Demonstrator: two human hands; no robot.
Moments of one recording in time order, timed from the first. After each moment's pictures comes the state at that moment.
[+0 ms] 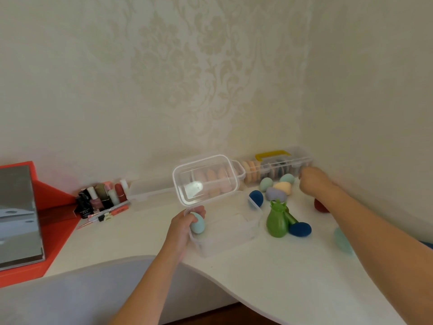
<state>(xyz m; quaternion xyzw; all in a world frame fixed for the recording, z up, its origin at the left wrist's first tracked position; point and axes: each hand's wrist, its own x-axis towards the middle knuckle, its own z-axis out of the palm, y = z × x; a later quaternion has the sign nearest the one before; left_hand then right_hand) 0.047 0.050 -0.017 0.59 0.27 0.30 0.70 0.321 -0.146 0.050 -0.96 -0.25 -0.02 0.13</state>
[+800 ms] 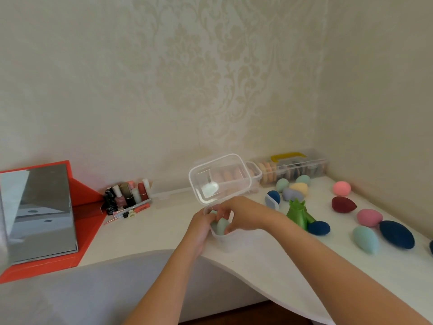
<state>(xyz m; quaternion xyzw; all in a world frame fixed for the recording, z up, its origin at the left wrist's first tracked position) 0.033 0.045 -0.001 0.64 0.28 0.23 0.68 0.130 -0.064 0.059 -0.78 -0.58 0.16 0.19</state>
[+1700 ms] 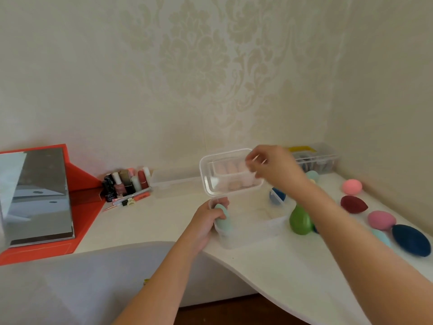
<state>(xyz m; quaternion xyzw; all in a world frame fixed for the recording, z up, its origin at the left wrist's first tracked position) 0.042 0.043 -0.004 0.59 0.25 0.22 0.73 0.171 -0.082 0.112 -0.78 -0.46 -0.01 0.42</state>
